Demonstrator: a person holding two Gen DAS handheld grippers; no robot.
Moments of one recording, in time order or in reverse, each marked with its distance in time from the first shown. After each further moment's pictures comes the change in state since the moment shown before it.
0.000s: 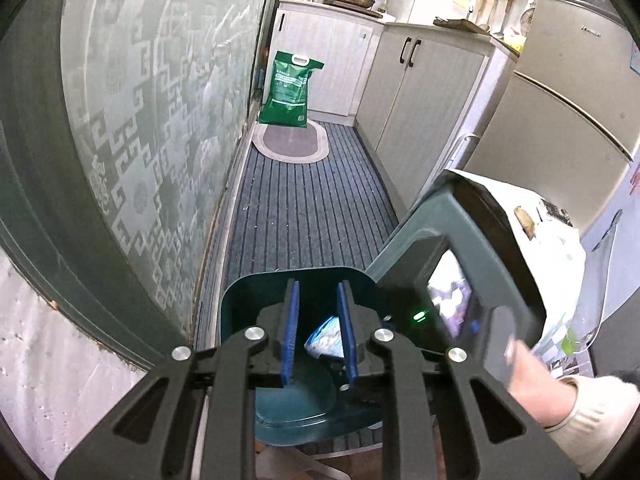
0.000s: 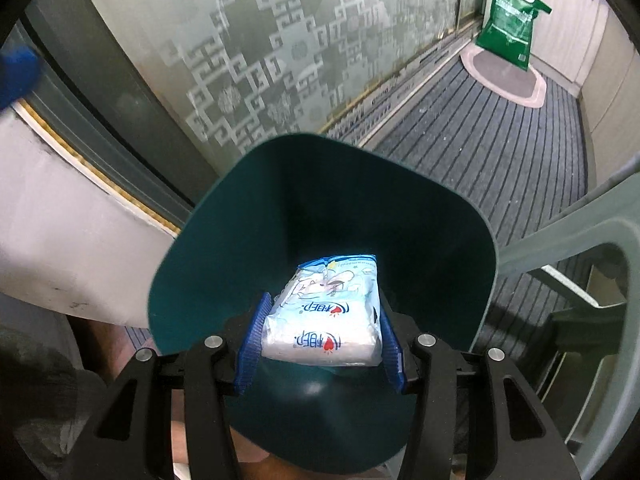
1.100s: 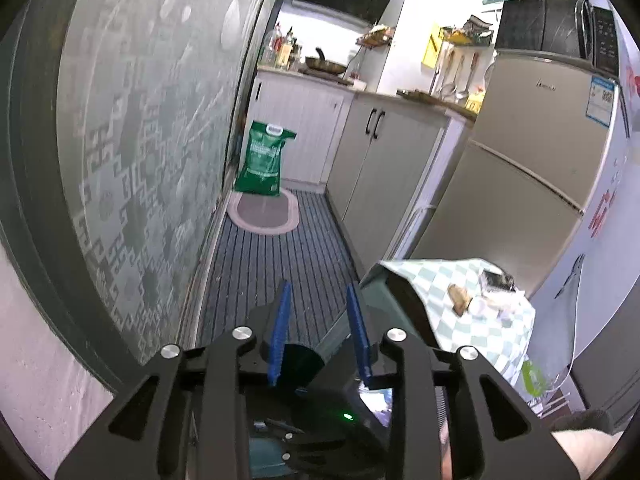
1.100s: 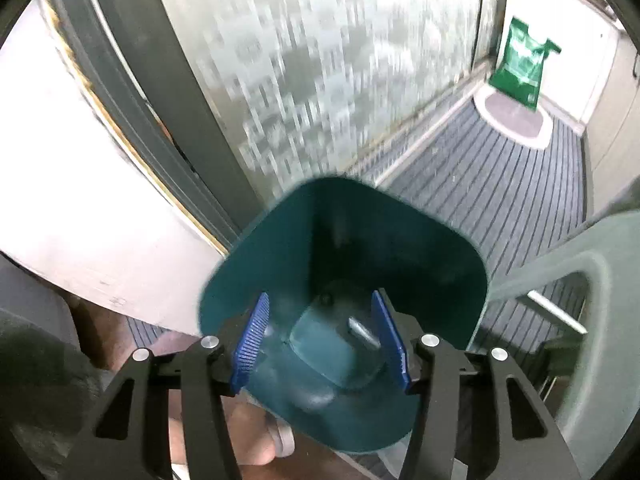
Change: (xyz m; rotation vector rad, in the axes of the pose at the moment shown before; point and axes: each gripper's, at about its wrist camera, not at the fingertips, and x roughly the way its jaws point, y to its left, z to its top) left arm -0.069 -0.044 0.046 0.006 -0.243 -0.087; right arm -0.064 0.029 0.000 -0.089 -0.142 0.021
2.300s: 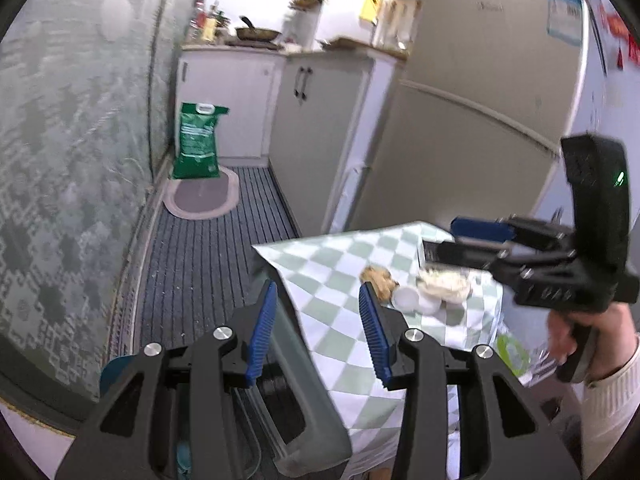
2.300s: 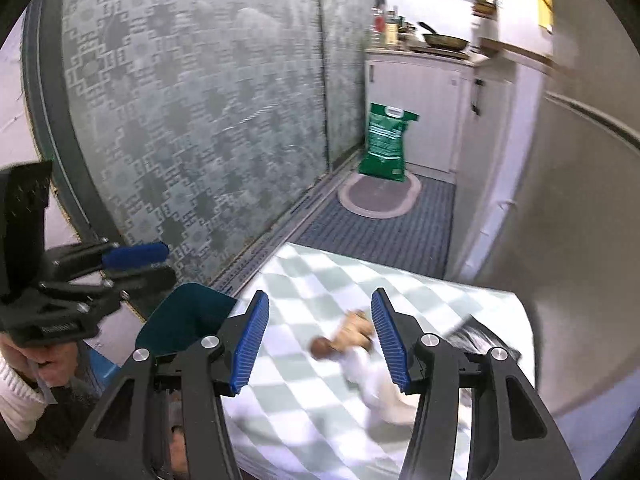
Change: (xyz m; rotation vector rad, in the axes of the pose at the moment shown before) left arm 0.097 -0.136 -0.012 0.146 0.147 -0.121; right arm -0.264 -0.176 -0.066 0.184 -0.367 -0.251
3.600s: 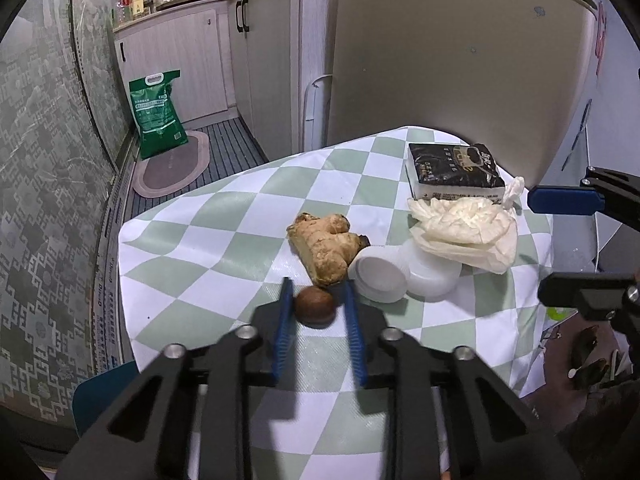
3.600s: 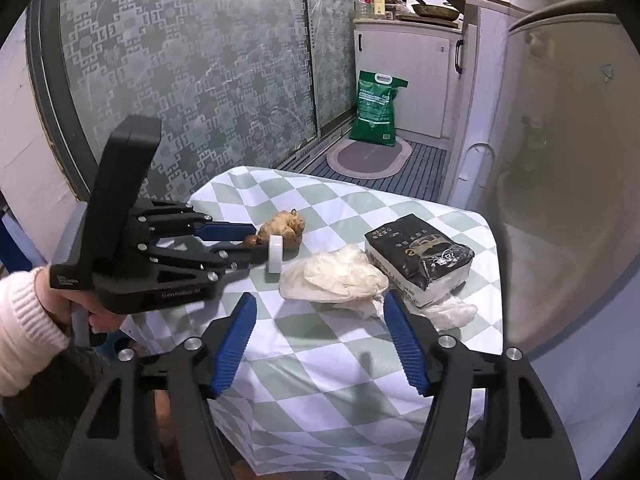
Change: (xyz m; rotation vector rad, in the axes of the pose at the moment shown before) left arm 0.130 -0.065 -0.020 0.199 0.225 0.047; right arm -0.010 -0.057 -0.078 -0.014 0.093 0.003
